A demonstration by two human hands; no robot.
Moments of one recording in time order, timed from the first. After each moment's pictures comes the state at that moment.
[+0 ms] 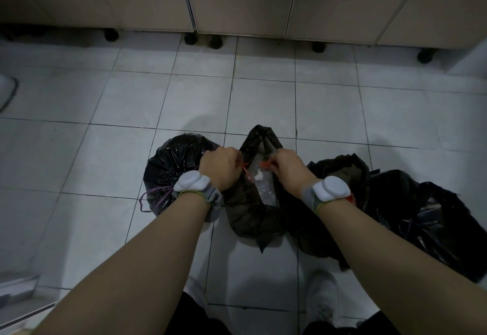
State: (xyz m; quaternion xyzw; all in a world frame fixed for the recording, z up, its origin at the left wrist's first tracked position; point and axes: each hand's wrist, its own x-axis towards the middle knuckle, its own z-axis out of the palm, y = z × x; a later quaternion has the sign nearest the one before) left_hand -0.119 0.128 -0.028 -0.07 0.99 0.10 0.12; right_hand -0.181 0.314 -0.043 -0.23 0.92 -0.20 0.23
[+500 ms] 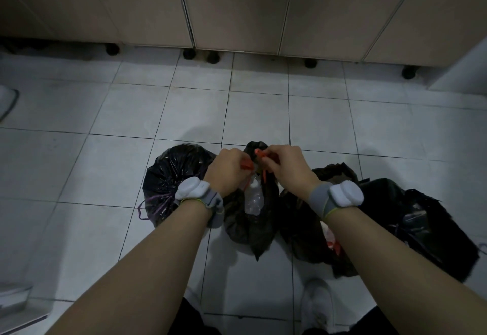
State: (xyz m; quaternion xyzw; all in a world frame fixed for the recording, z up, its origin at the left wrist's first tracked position) left_hand -0.124 0.144 0.007 -0.07 0.95 0.30 0.10; right_hand -0.179 0.313 0.011 -0.21 0.90 -0.36 0.14
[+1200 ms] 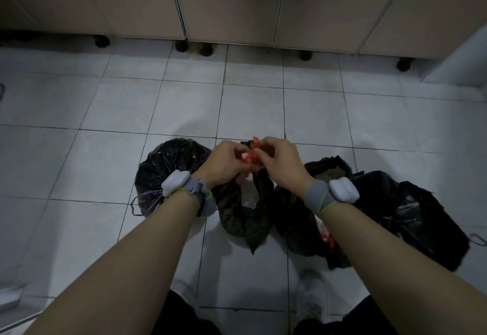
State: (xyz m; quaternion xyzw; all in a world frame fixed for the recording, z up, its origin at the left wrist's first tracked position) left_hand -0.134 0.141 -0.010 -0.08 0.86 0.48 0.13; right_hand -0.169 0.307 0.021 -0.12 0.88 -0.44 0.16
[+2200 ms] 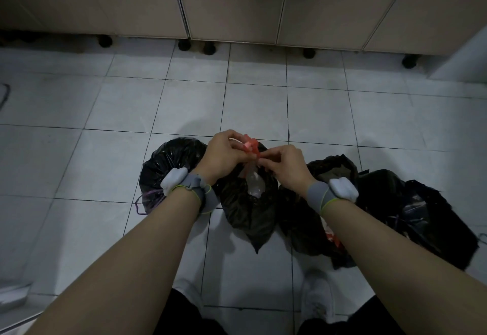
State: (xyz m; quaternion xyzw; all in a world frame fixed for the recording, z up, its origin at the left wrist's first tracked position) left_hand -0.138 0.134 -0.008 -0.20 0.77 0.61 0.08; right_hand -0.174 0.316 -0.012 -0.10 0.88 -0.42 0.21
